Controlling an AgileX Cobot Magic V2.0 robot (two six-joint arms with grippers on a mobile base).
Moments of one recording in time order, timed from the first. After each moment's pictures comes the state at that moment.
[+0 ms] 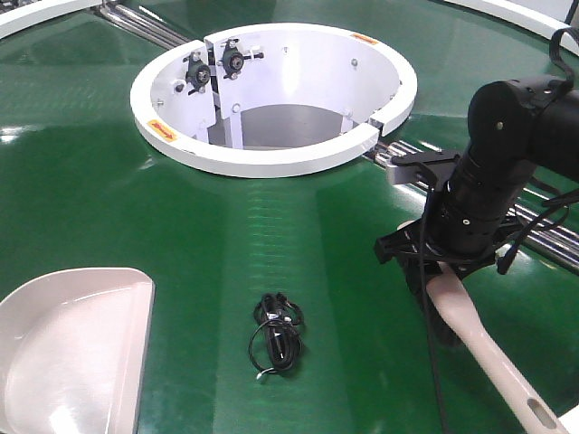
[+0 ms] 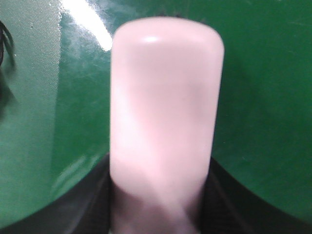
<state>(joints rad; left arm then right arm) -0.02 0.69 -0.83 -0.04 0.66 0.62 0.30 1.70 -1.34 0.03 1.22 0.05</state>
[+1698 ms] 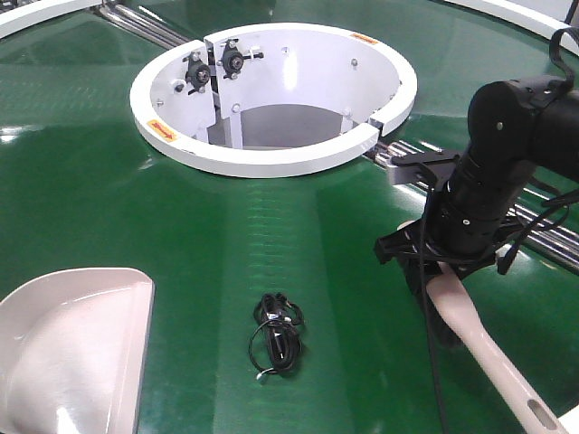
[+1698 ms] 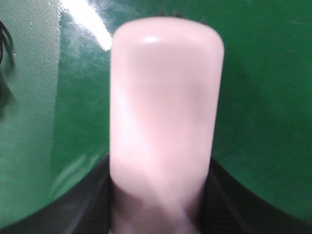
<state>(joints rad) -0.02 1.27 -0.98 0.42 1.22 1.27 0.30 1.70 -1.34 0.03 1.22 0.05</state>
